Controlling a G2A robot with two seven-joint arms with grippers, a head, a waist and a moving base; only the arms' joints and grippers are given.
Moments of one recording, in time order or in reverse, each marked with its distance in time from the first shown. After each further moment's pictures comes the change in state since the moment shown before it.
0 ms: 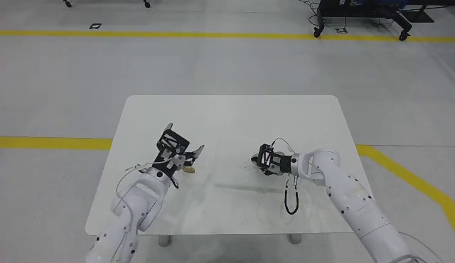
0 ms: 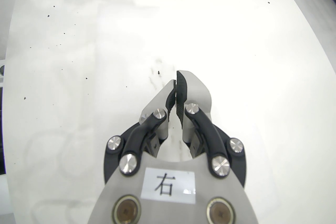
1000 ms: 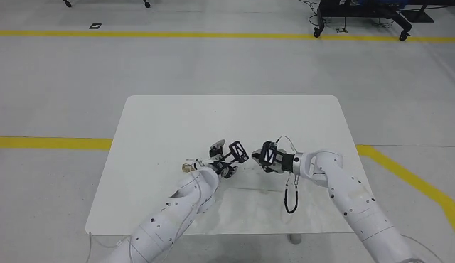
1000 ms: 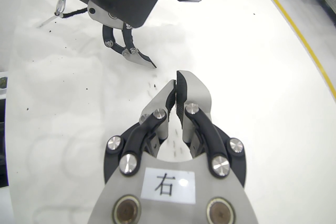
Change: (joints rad) left arm -0.370 -0.142 0.473 0.479 0.148 0.082 -0.276; right arm -0.034 0.012 0.037 -0.042 0.017 0.044 -0.060
